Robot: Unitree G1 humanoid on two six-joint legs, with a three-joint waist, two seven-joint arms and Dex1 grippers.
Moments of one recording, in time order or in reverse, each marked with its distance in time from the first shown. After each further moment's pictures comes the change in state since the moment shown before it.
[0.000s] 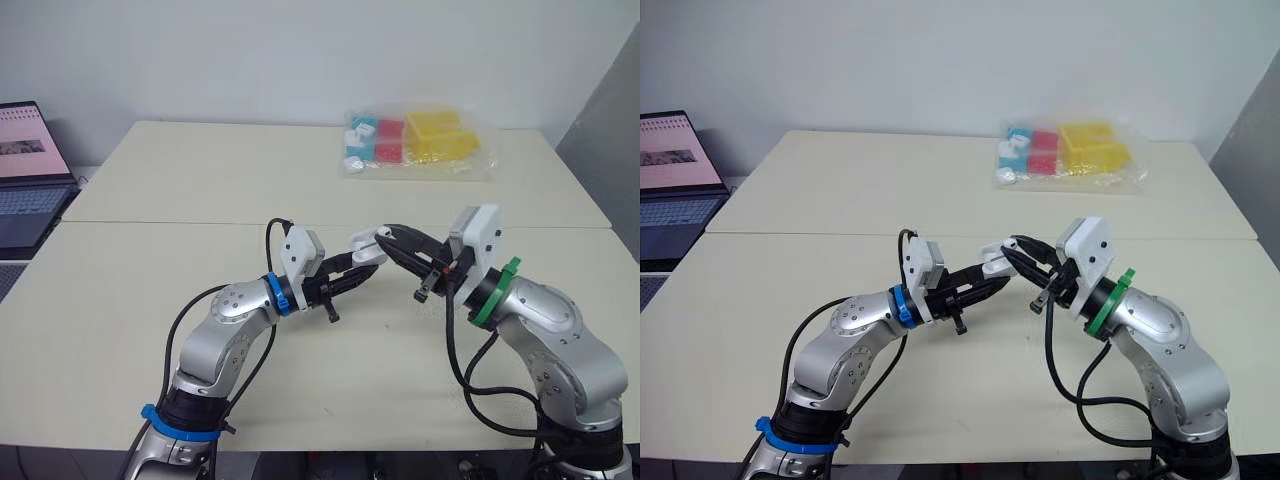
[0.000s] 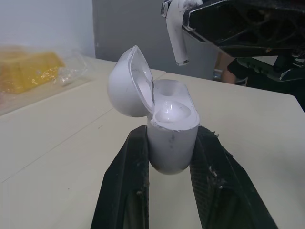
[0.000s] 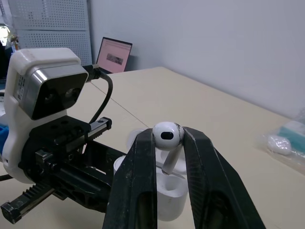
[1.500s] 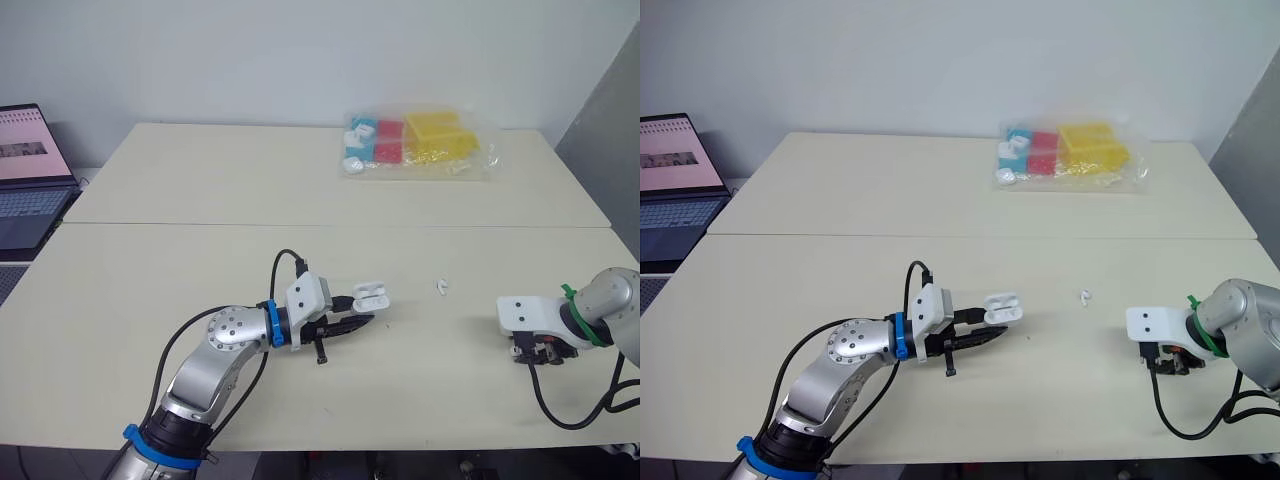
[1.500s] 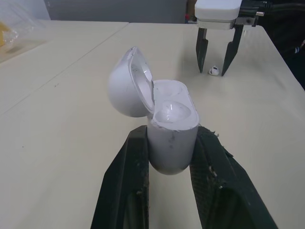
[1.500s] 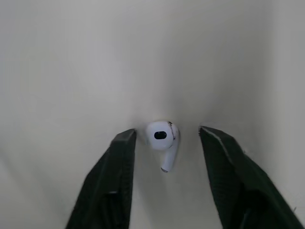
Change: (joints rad) left arm 0.116 0.117 -0.105 -0.004 0.135 -0.138 -0.127; right arm -0.007 -0.835 0.294 0.466 -0.534 -0.137 0.814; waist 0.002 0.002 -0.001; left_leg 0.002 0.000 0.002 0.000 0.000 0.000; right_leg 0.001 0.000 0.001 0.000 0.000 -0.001
